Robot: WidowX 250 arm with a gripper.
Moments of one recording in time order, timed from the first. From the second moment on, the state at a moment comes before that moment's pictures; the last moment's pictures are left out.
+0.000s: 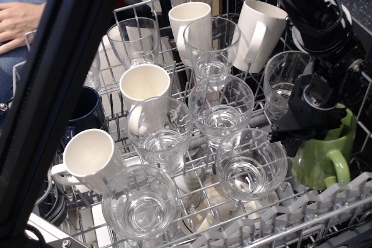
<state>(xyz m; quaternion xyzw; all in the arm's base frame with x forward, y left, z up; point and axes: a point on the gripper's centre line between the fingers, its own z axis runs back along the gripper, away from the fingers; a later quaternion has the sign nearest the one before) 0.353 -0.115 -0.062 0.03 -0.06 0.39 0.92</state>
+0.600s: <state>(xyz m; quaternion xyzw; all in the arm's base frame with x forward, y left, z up) 0.341 -0.114 -0.050 -0.04 -0.06 0.38 0.92</state>
